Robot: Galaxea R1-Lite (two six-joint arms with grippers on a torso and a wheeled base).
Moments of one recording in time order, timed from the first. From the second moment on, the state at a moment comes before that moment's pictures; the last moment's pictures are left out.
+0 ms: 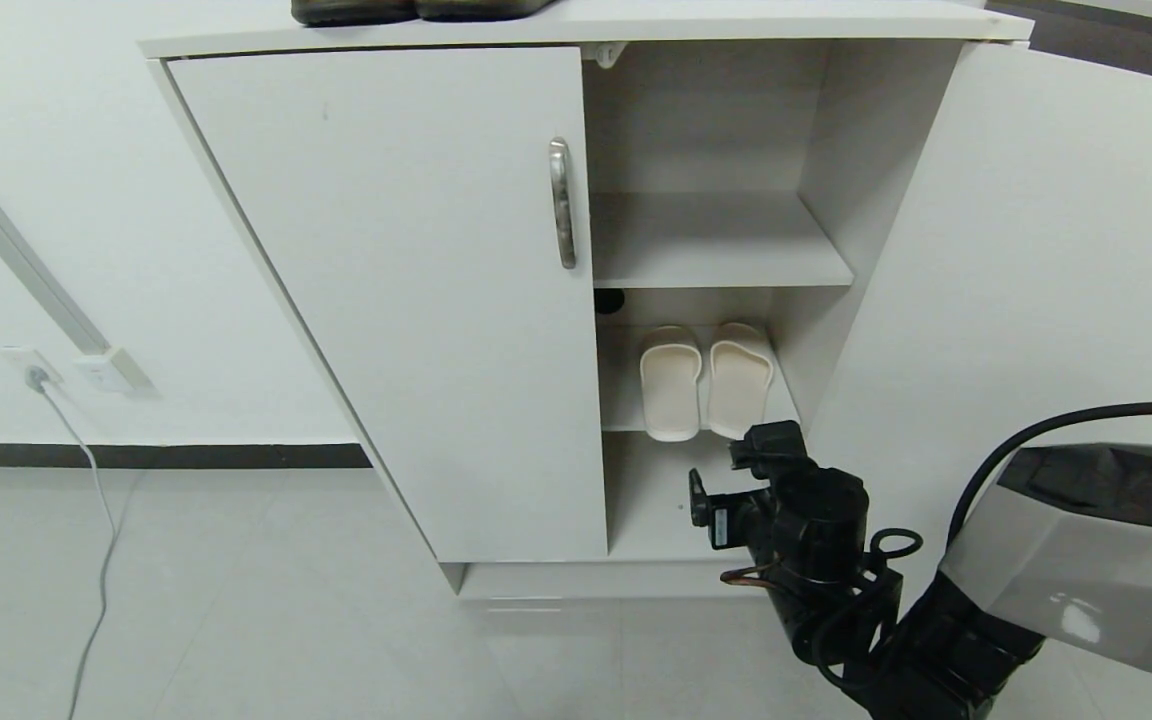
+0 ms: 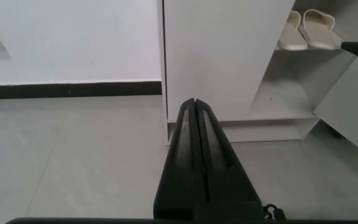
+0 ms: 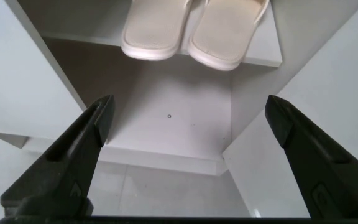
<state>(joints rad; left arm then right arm) 0.00 0.00 0.00 0.00 -0.01 0.00 0.74 2.20 -0.76 -1.35 -0.64 0.01</state>
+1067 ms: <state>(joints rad) 0.00 0.00 0.00 0.00 -0.01 0.00 0.74 2.20 -0.76 -1.37 -0.64 0.01</state>
